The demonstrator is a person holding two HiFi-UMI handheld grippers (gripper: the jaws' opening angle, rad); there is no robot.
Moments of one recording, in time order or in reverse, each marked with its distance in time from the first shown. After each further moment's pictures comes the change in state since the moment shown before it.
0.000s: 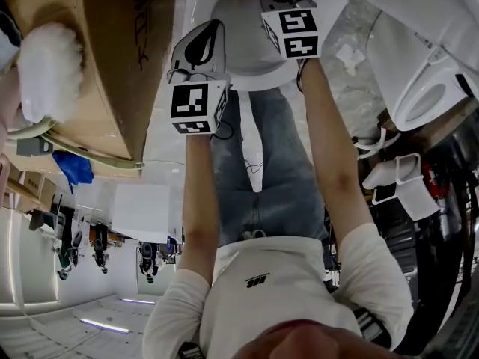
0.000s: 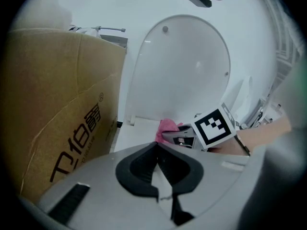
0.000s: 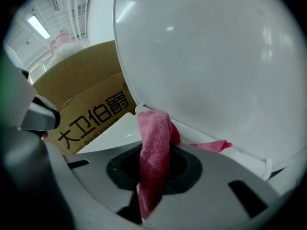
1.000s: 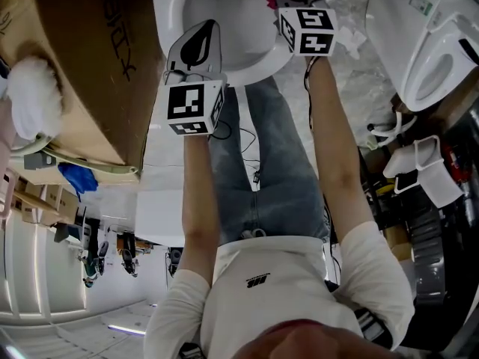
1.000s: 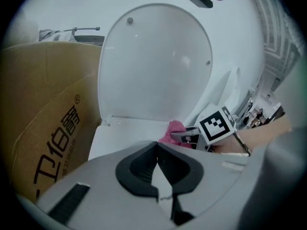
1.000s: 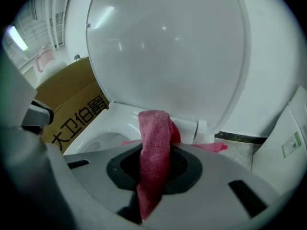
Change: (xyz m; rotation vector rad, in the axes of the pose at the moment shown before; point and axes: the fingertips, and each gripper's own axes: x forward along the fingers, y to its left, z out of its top) left arm 0.015 -0.065 -0.007 0.104 0.038 -0.083; right arm -0.068 -0.087 -0.061 0.199 -0.032 -0.166
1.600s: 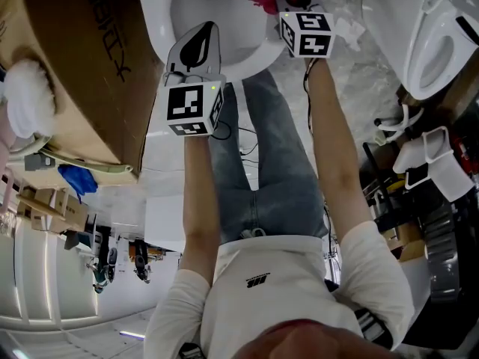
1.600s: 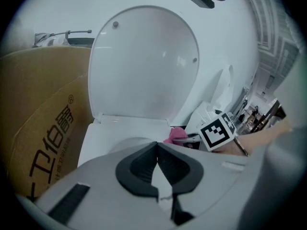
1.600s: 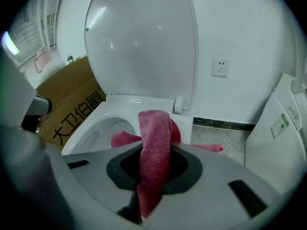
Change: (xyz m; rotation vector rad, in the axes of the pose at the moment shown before) left arm -0.007 -0.034 -0.013 0.036 0.000 -0.041; right arm -0.035 -0.020 -0.051 0.075 0.030 -0.053
